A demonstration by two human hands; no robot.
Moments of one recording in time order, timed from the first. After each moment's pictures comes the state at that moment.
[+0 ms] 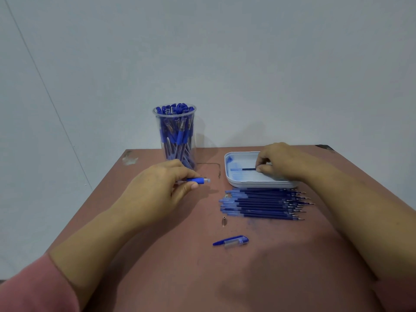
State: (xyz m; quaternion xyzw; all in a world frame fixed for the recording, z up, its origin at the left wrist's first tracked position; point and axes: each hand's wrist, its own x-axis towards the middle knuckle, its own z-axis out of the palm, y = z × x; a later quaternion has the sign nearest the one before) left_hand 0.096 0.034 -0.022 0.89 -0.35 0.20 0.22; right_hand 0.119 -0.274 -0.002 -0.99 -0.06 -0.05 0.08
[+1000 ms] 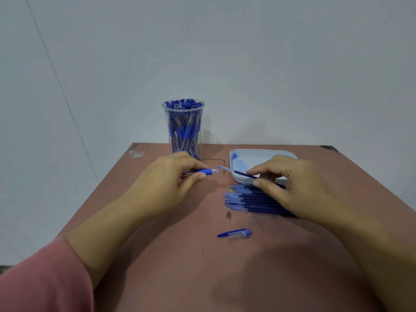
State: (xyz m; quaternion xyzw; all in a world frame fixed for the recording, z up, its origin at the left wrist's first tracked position) left_hand 0.088 0.030 -0.016 0.88 -0.35 0.19 0.27; right_hand 0.027 -0.232 -0.011 -0.91 -0.18 -0.24 0.28
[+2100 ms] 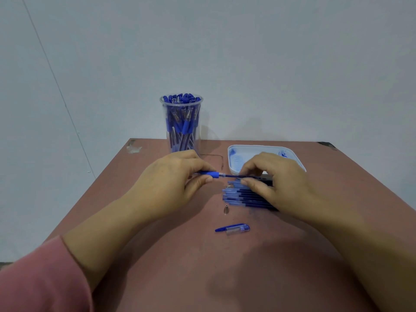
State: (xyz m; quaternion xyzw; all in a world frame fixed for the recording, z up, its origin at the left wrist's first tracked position) left_hand 0.074 0.022 -0.015 0.88 -0.37 0.20 0.23; right_hand 0.033 -0.221 -0.019 -0.92 -0.22 -0.21 0.25
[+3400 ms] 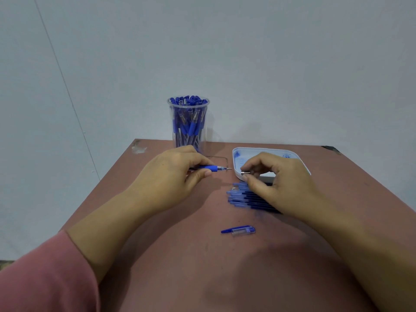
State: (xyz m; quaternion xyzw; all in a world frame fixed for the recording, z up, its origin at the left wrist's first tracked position) left_hand 0.086 0.032 -0.013 0.87 -0.36 0.21 0.27; right_hand 0.025 -0.201 -0.010 -0.89 -0.18 -0.25 0.33
